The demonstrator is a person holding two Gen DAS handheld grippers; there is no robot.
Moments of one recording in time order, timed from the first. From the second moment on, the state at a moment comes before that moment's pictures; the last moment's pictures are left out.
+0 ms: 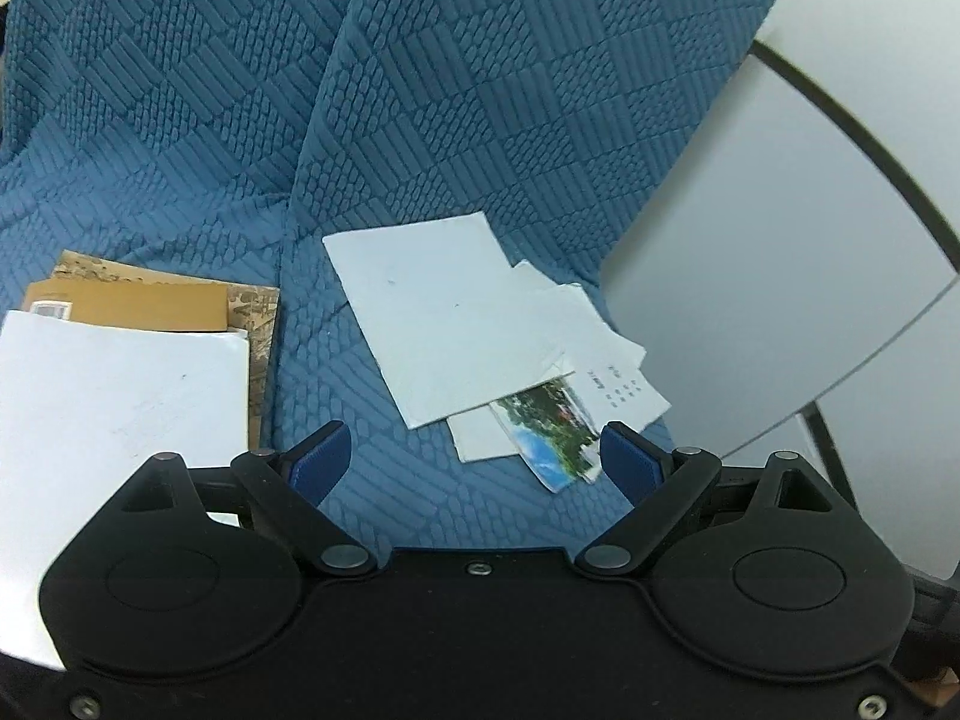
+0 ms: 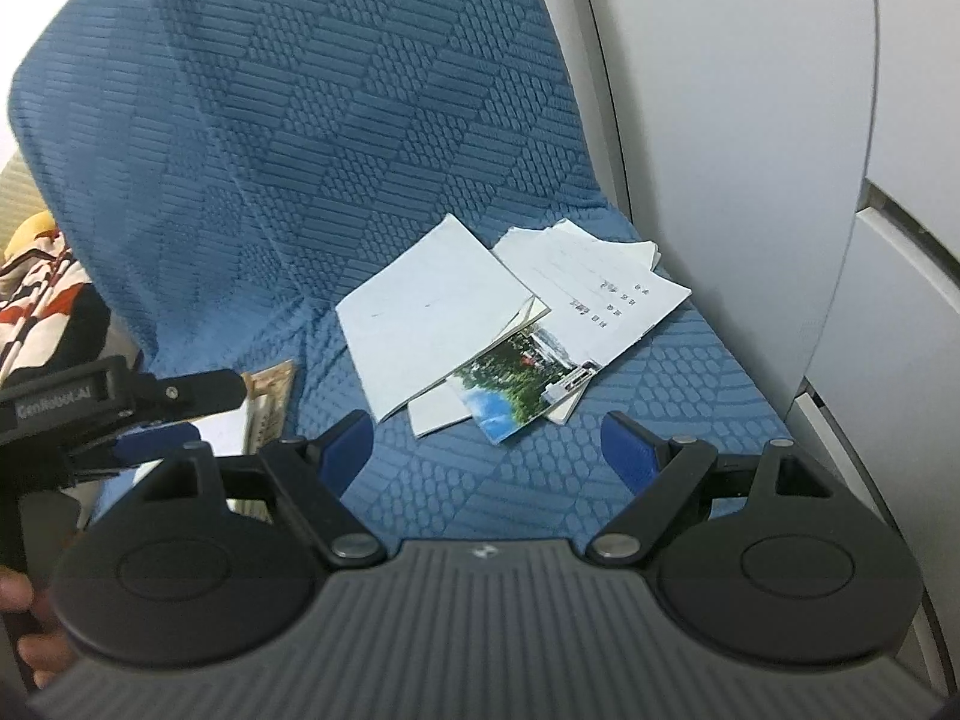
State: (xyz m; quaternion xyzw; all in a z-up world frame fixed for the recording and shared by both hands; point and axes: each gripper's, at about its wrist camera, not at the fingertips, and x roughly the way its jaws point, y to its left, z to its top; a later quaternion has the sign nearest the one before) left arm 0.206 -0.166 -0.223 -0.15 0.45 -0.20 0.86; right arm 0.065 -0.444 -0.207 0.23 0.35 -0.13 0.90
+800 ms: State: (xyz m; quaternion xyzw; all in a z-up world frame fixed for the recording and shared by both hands) left arm 0.295 -0.204 -0.322 -0.18 0.49 -0.18 0.84; right arm 0.194 -0.512 -0.294 0.22 0.36 -0.11 0.90
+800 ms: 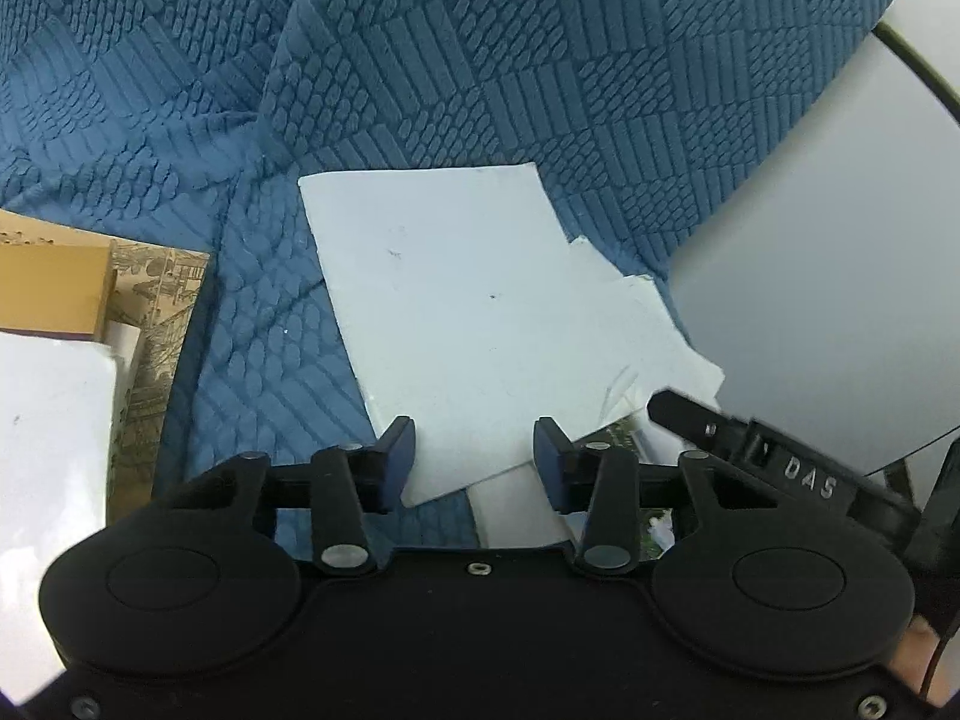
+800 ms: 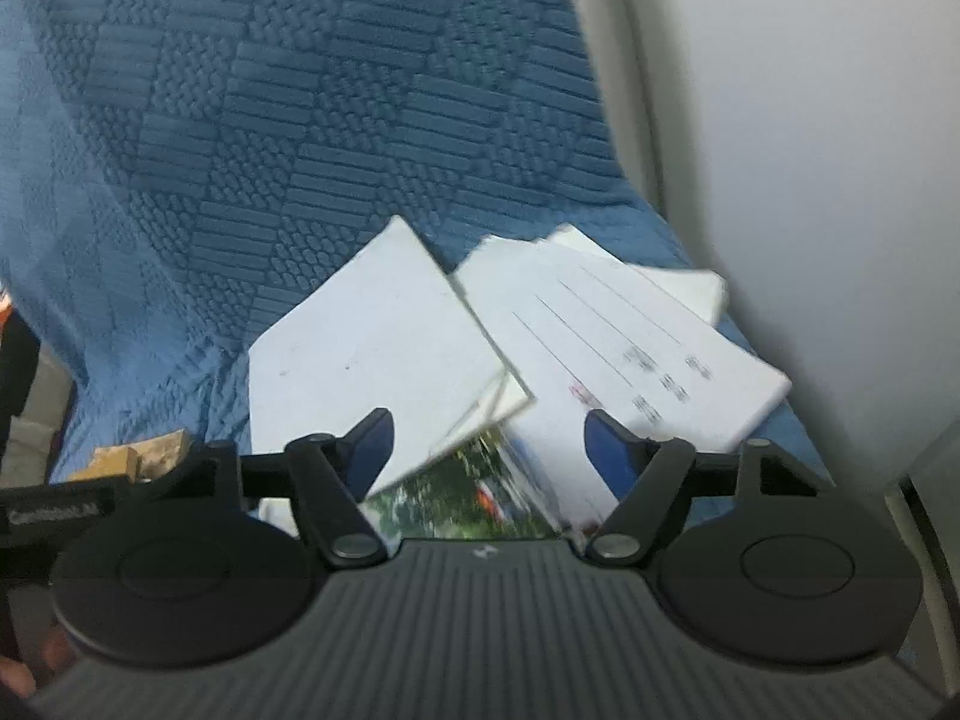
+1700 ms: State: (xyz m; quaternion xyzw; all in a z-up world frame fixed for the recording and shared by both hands) left arm 0.307 -0.196 -0.337 -0.21 0.49 -0.19 0.82; right arm 0.228 -0.566 -0.336 0.46 0.32 0.02 0.83
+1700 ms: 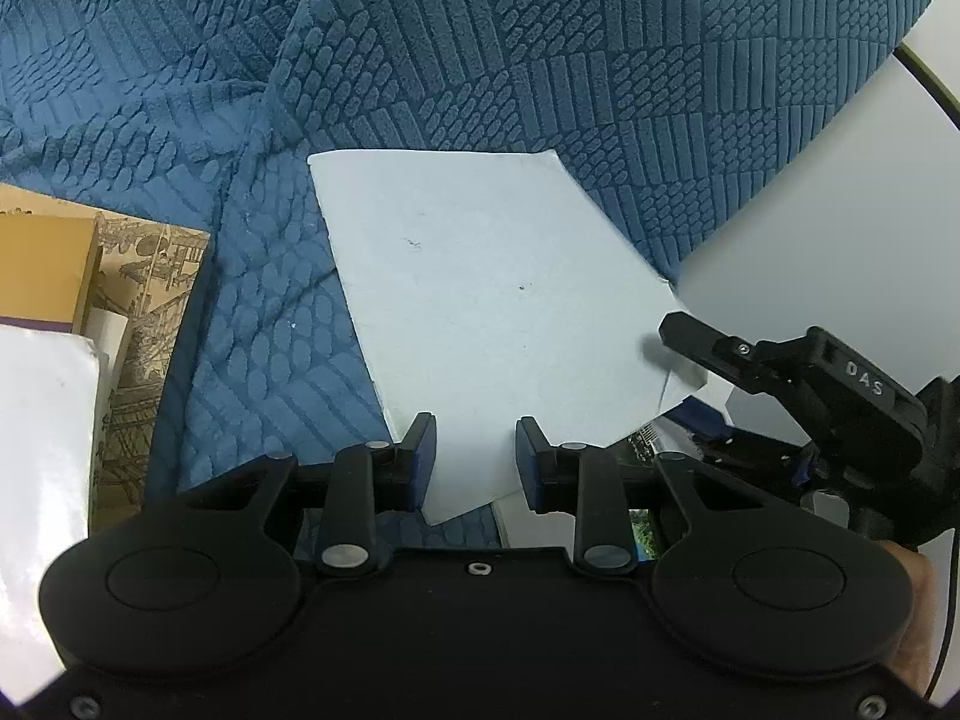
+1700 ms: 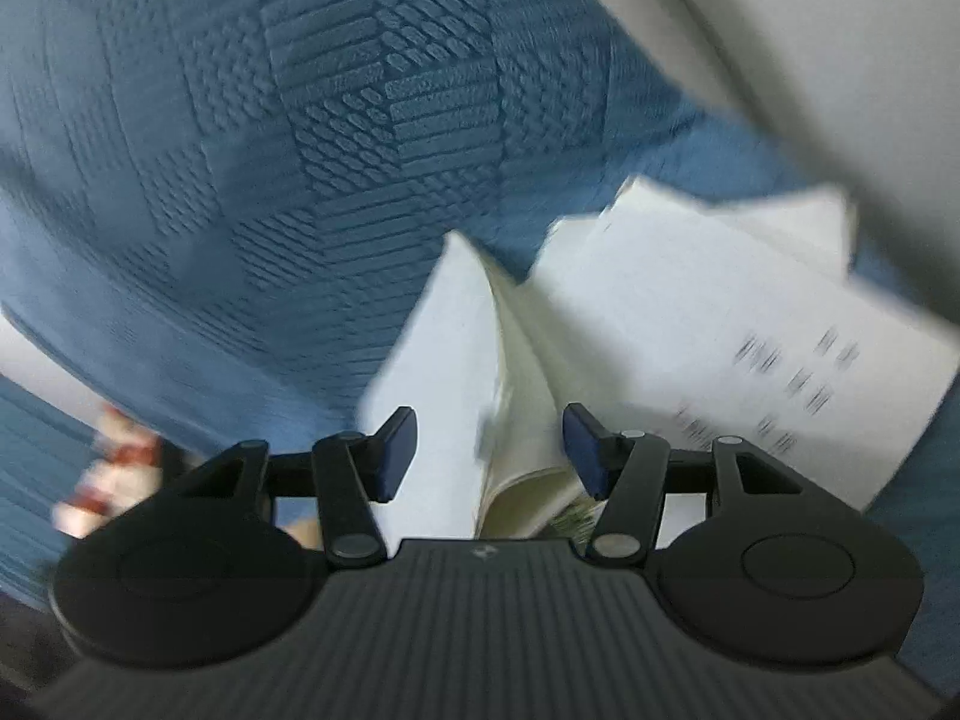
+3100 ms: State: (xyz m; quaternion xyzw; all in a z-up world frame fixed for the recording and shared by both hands) left arm 0.292 -0.138 -0.361 -0.45 0.52 -0.17 0.71; right arm 0.218 -0.526 -0.319 0.61 0.27 0.07 0.74
